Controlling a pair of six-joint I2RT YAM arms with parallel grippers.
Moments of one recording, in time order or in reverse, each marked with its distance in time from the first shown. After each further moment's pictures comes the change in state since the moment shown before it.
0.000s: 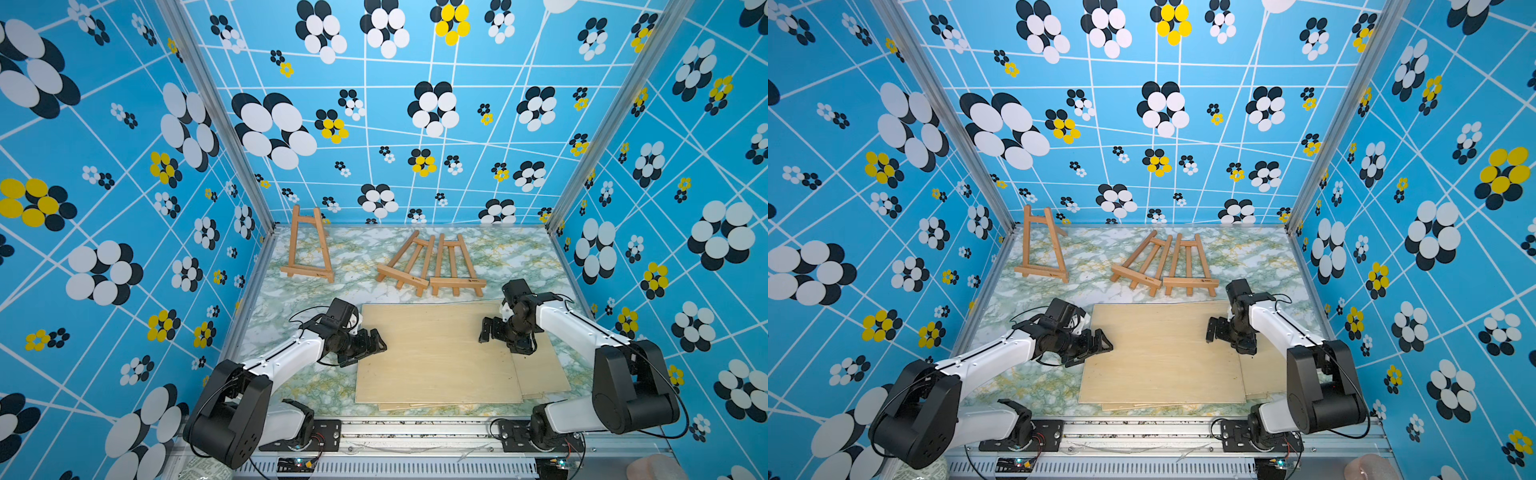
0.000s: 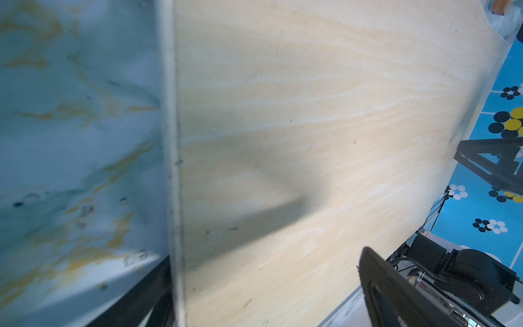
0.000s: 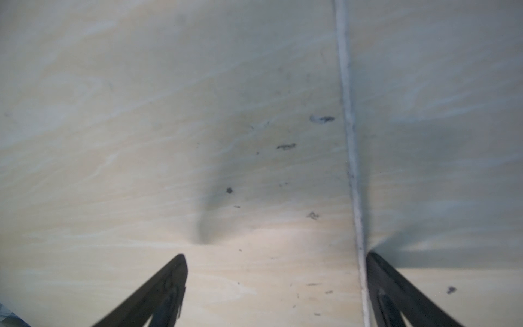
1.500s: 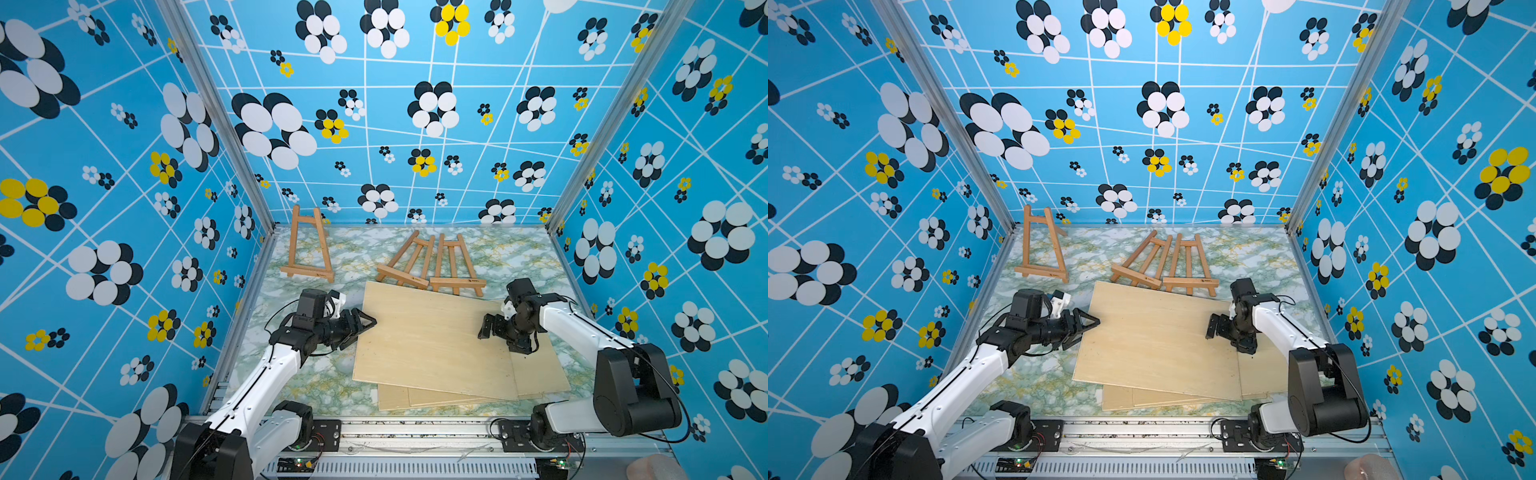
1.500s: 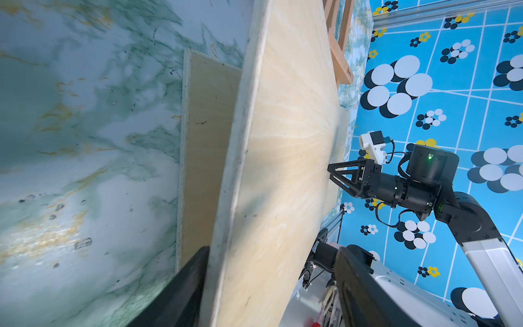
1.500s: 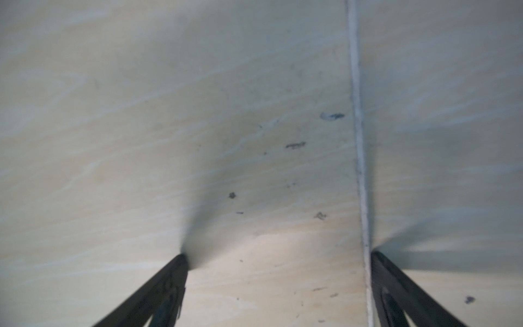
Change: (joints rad) left arm 0.179 -0.261 0.031 0.050 0.220 -0.164; right arm -0.032 -0.014 -0.003 0.037 -0.077 0.022
